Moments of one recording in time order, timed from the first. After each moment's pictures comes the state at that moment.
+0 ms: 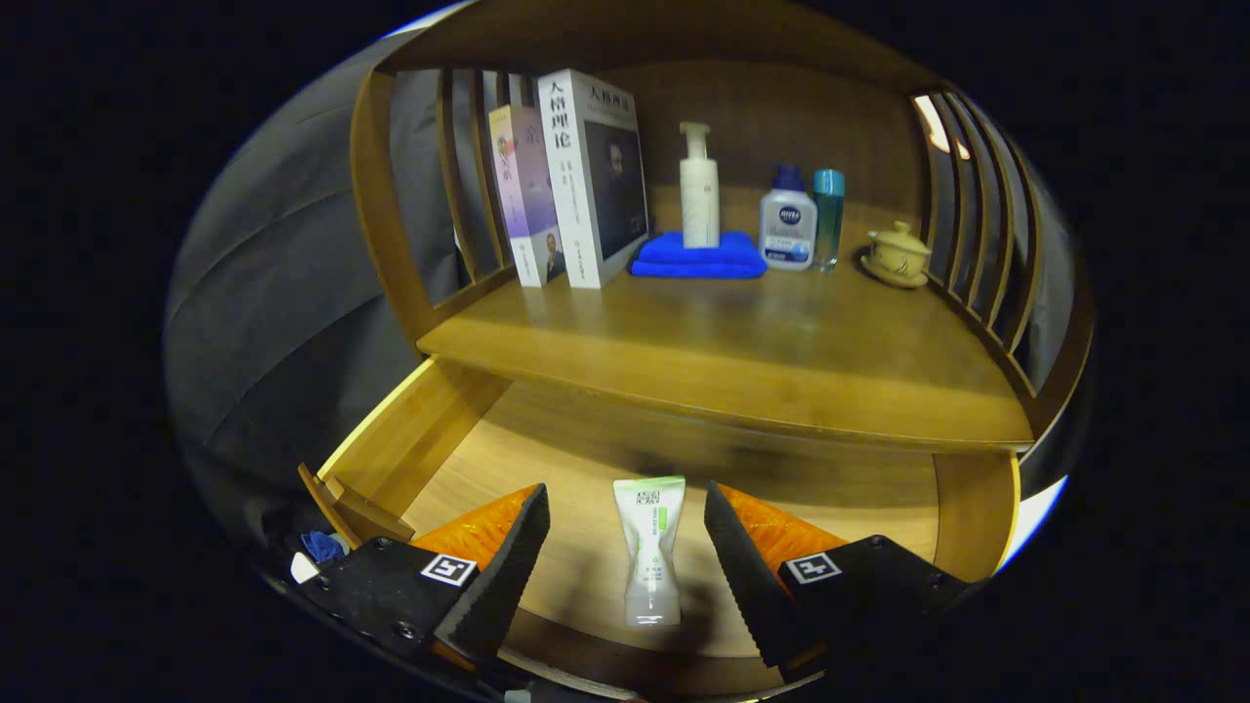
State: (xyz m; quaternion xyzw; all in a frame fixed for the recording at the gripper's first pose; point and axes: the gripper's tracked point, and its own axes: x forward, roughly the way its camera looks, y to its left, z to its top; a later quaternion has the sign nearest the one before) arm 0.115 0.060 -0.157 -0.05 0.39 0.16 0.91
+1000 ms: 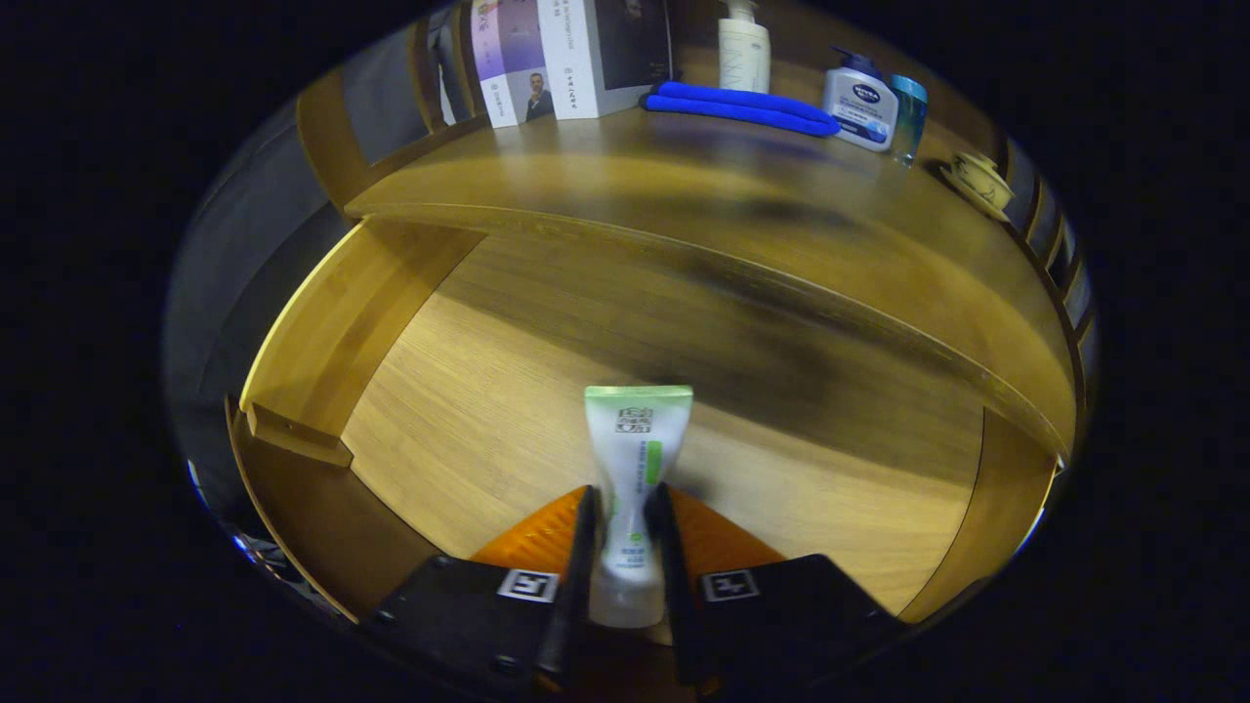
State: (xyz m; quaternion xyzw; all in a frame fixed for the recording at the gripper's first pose) arm 0.103 0.049 -0.234 -0.11 0.54 0.17 0.81
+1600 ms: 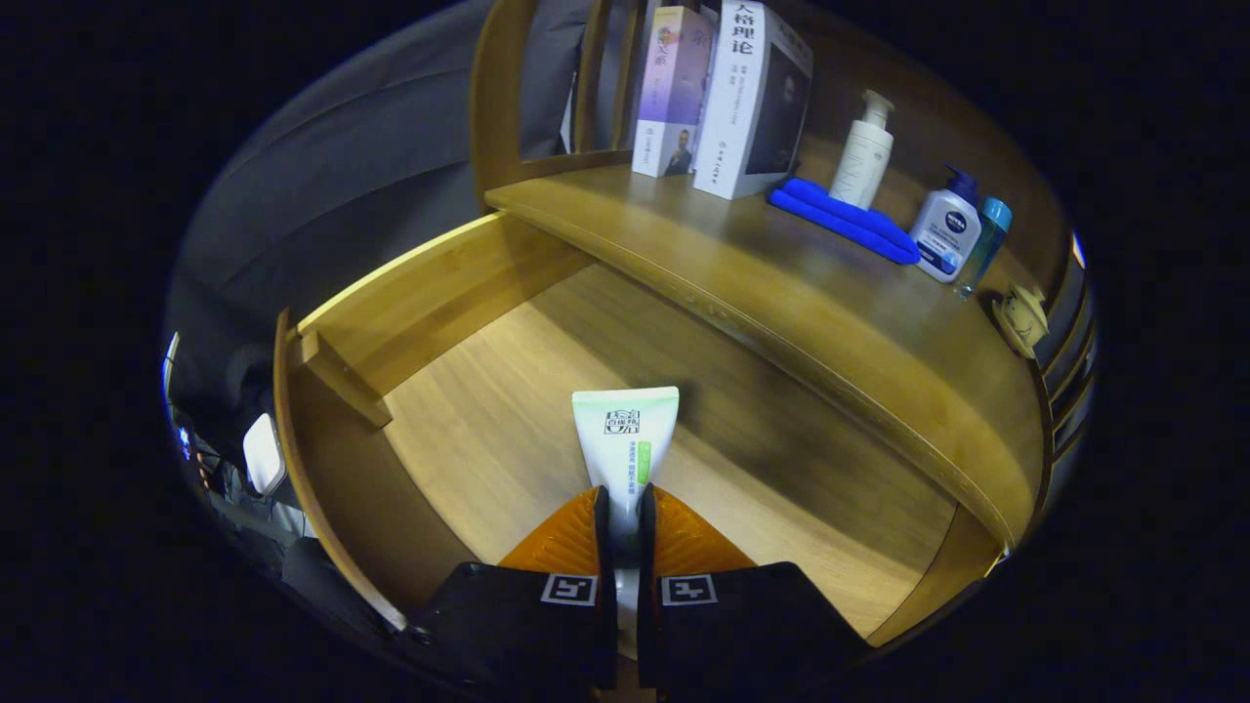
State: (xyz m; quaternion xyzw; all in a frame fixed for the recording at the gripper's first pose) arm 0.100 0.080 -0.203 -0.21 0.43 0.28 0.83
